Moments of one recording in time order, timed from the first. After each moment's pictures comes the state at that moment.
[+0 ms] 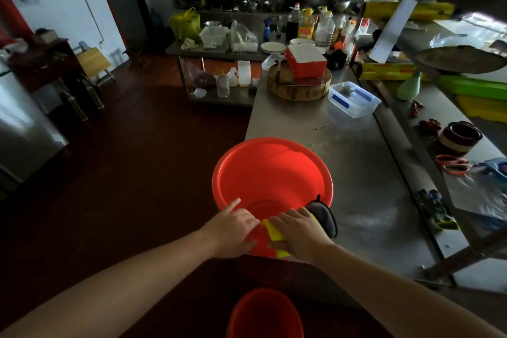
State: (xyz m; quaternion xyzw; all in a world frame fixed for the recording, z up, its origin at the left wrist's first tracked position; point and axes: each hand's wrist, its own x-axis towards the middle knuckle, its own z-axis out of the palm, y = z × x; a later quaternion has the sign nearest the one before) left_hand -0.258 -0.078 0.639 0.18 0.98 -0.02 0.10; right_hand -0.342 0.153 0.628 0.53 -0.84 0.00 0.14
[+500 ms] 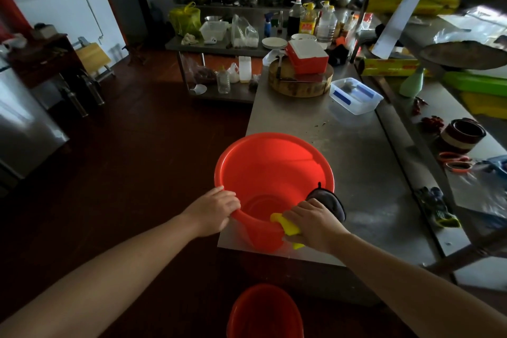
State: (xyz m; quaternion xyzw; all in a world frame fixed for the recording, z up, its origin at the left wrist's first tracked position) left_hand -0.268 -0.131 0.638 0.16 0.99 0.00 0.04; right_hand -0.371 0.178 0.632 0.56 -0.81 0.00 0.16
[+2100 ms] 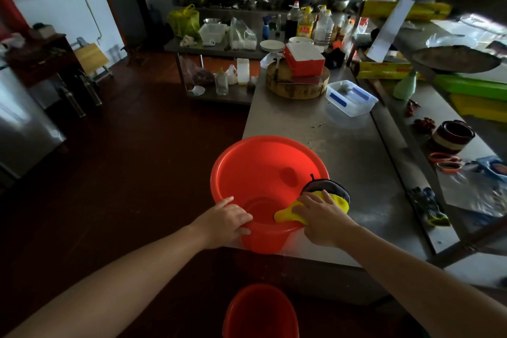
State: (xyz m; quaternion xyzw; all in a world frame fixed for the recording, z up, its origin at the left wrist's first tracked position) left_hand -0.253 -0.091 0.632 0.17 0.98 0.06 0.05; right_hand -0.370 0.193 0.664 0.44 -0.89 -0.11 -0.09
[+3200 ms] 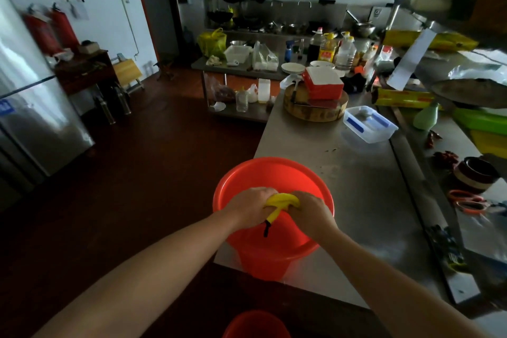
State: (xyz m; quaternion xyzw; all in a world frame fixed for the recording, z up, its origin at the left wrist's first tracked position) left_hand -0.335 -0.034 0.705 0.00 0.96 0.28 0.00; right_hand -0.415 0.150 0.686 0.27 -0.92 0.28 -0.06
